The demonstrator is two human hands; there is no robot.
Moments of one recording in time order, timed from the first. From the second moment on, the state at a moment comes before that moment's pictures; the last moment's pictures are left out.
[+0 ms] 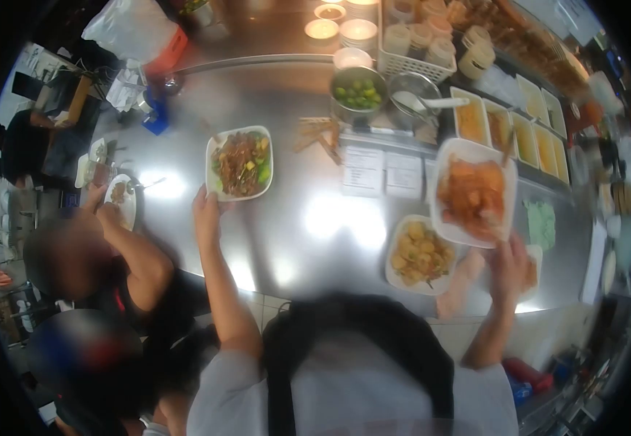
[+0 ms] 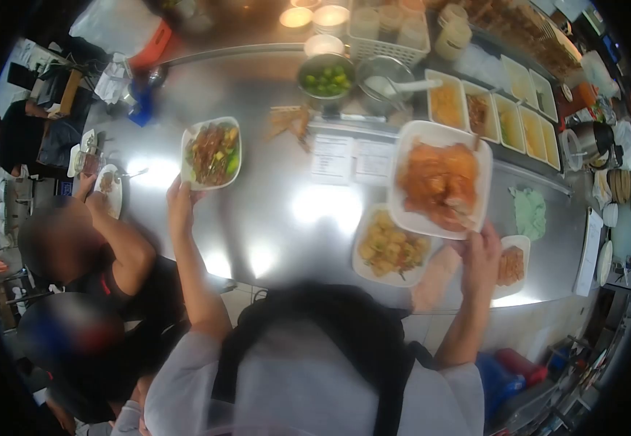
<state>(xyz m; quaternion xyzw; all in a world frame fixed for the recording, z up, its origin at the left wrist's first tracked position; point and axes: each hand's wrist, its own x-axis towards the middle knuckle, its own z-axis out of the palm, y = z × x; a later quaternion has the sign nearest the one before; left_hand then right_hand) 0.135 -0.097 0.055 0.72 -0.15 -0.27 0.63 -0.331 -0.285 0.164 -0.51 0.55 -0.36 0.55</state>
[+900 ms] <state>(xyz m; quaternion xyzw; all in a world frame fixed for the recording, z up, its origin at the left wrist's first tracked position) 0.389 -0.127 -0.054 0.74 -0.23 -0.27 0.57 -0.040 -0.298 0.131 -0.67 0.51 -0.35 0.41</state>
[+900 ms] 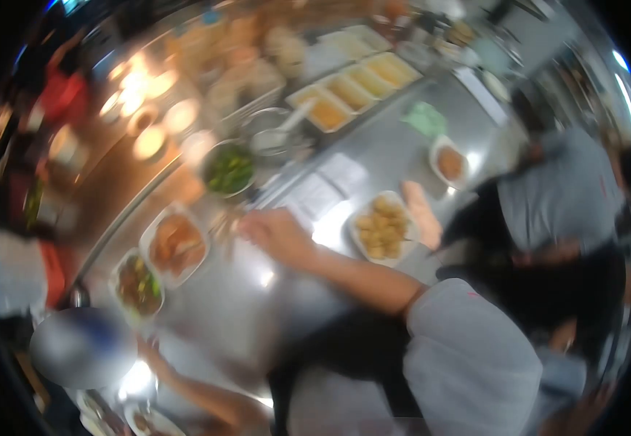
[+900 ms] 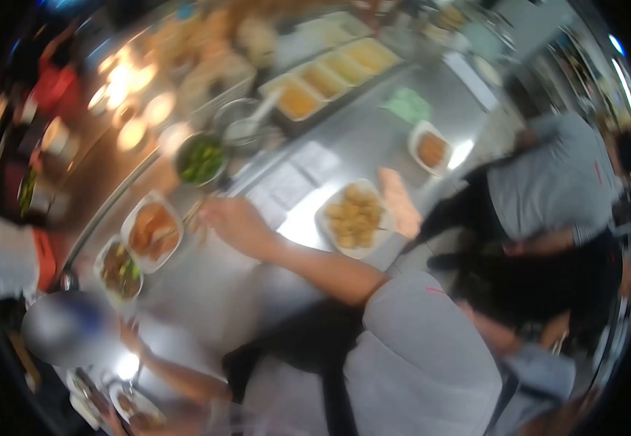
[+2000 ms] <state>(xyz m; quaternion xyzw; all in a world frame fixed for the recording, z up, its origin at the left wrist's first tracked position) -0.077 -0.080 0.120 0.70 -0.48 -0.40 0.35 -0.443 -0.238 0.117 -0.37 0.59 -0.56 0.45</state>
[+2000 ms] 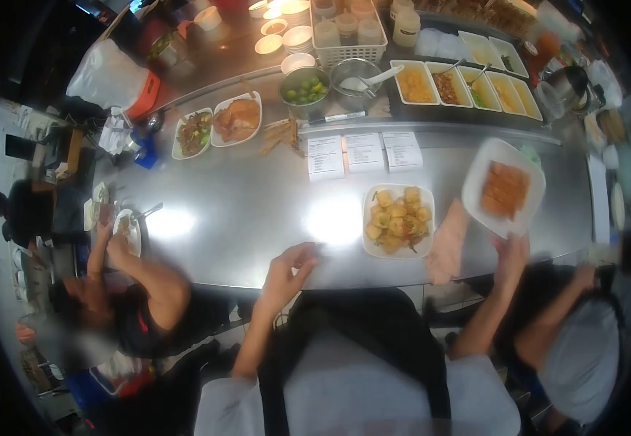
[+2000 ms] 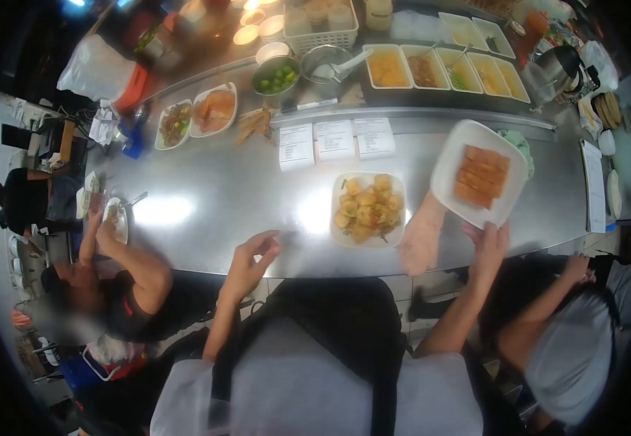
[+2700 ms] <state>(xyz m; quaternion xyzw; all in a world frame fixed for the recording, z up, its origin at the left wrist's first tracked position) 0.106 0.004 0.077 0.63 -0.30 -0.53 0.47 -0.192 -0.133 0.126 -0.39 0.45 -0.34 0.73</state>
